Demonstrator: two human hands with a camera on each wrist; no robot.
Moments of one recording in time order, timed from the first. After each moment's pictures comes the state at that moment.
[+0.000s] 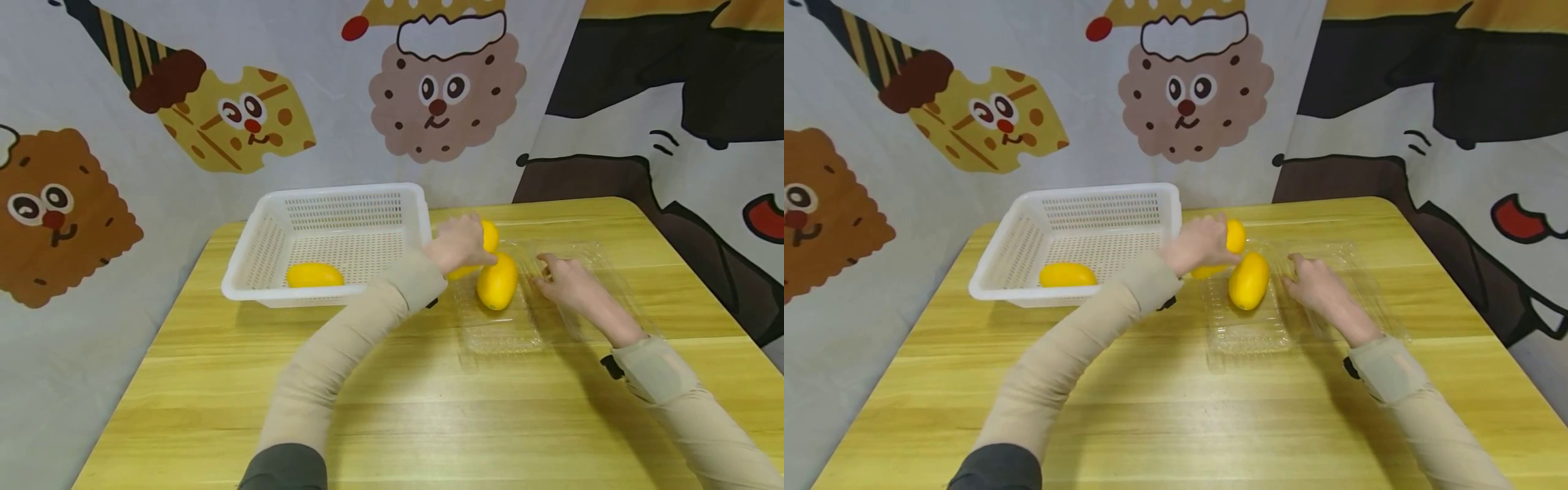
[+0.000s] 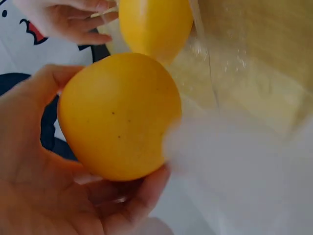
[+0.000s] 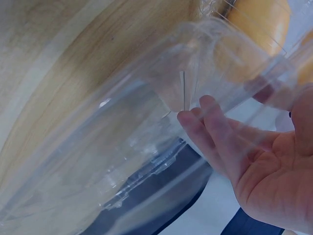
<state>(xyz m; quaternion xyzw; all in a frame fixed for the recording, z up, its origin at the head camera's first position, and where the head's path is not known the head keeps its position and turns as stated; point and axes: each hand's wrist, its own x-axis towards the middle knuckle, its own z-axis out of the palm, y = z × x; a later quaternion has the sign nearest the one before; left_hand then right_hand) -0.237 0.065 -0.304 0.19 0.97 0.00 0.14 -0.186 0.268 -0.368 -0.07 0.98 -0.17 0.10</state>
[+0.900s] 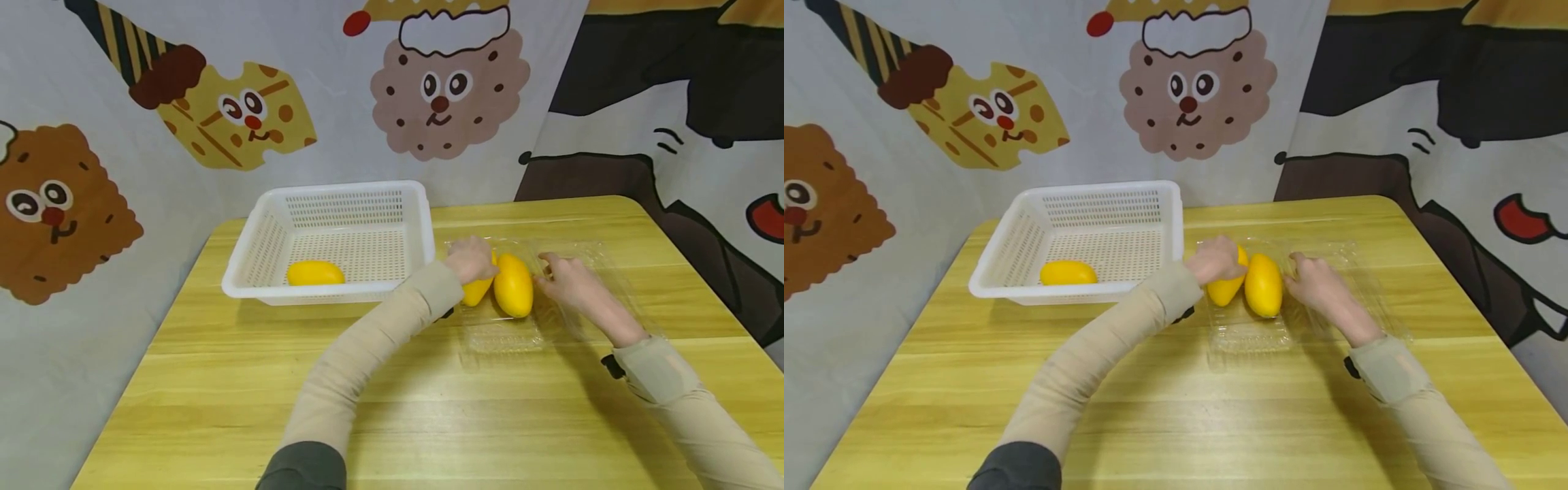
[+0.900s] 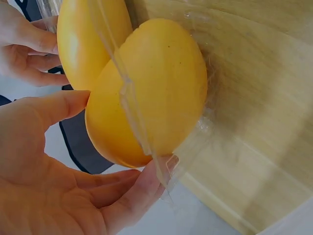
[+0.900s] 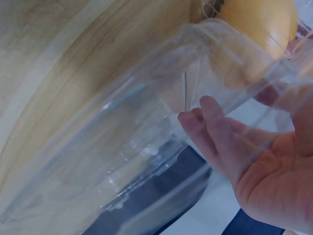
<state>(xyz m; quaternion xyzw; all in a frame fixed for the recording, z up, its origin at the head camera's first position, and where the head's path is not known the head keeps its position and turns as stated) -0.236 0.087 -0.348 0.17 0.97 0.01 0.16 -0.187 0.267 -0.370 -0.07 0.98 -0.17 0.09</state>
